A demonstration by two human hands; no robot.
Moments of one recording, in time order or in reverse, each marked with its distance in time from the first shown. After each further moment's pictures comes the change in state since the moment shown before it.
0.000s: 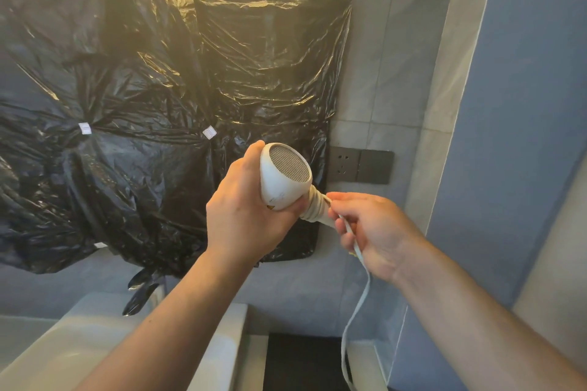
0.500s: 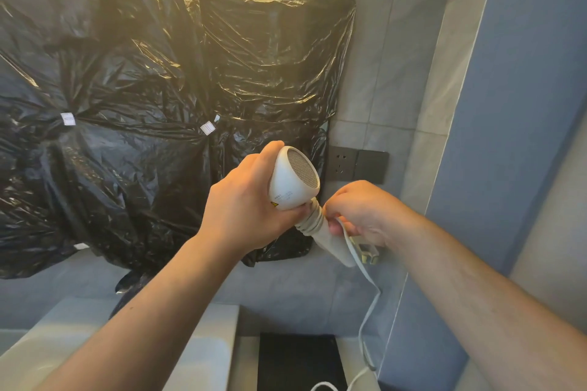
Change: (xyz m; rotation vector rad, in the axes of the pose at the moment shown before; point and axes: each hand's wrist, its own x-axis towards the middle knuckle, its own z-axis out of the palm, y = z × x) left_hand 0.015 -0.031 -0.018 -0.011 -0.227 0.133; right_hand 0.034 -0.003 0.031 -0.706 0.139 -0.014
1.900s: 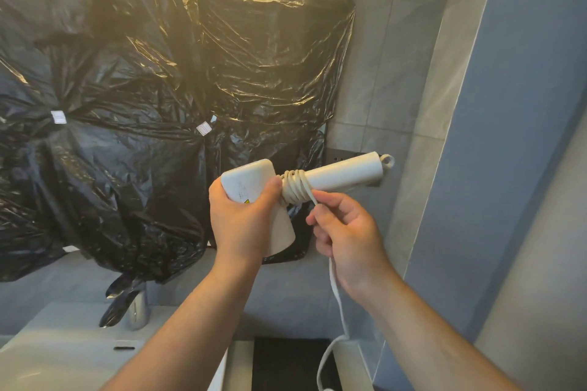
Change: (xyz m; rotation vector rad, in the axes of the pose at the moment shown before) left_hand -0.008 -0.001 0.037 -0.805 0.315 -0.774; right_hand -0.035 0.032 0.043 0.698 0.007 -0.419
